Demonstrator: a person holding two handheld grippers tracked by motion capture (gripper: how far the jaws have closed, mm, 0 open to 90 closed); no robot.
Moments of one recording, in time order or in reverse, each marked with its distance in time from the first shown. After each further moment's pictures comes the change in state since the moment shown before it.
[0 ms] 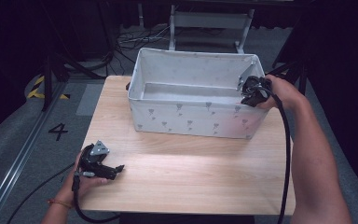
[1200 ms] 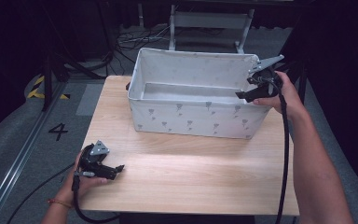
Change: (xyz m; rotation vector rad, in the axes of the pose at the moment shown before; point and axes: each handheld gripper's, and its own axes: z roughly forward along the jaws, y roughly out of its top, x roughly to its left) left arm 0.000 0.000 0.000 0.001 -0.006 0.001; right arm 0.005 -0.019 -0.022 -0.422 -0.214 0.408
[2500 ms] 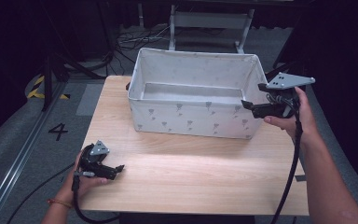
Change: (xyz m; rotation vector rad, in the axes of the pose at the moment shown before) left arm 0.000 0.000 0.000 -0.001 0.001 0.000; right arm 0.059 -0.025 -0.070 -0.228 -0.084 0.058
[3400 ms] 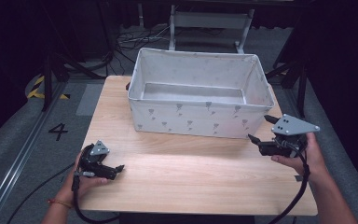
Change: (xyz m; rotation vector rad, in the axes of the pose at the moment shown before) left arm 0.000 0.000 0.000 0.001 0.002 0.000; right arm 0.047 -0.077 -0.032 0.021 -0.031 -0.131
